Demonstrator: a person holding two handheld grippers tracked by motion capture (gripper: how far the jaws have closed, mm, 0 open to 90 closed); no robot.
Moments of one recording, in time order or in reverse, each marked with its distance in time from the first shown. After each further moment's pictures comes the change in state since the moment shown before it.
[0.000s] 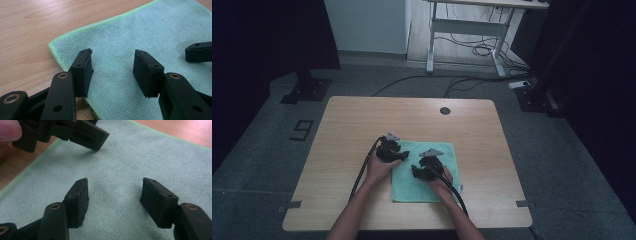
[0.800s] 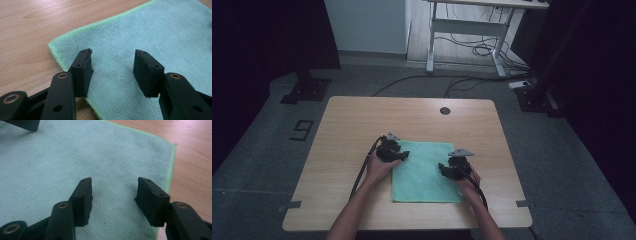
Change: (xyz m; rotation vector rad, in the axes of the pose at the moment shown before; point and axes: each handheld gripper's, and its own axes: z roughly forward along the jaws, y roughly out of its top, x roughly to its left) left arm 0.000 0.002 0.000 0.010 -0.001 0.008; right arm -0.082 -0.029 -0.036 -0.013 -0.055 0.014
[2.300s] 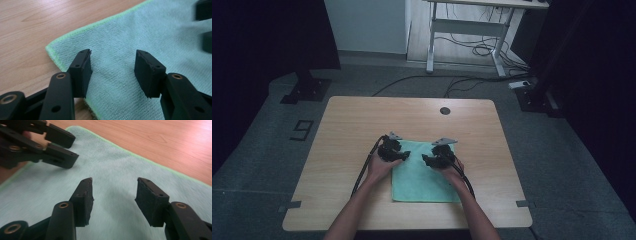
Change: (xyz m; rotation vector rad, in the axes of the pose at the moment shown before) left arm -0.003 0.005 0.002 0.028 0.015 0.023; right arm 0.030 0.049 0.037 -0.012 0.122 -0.041
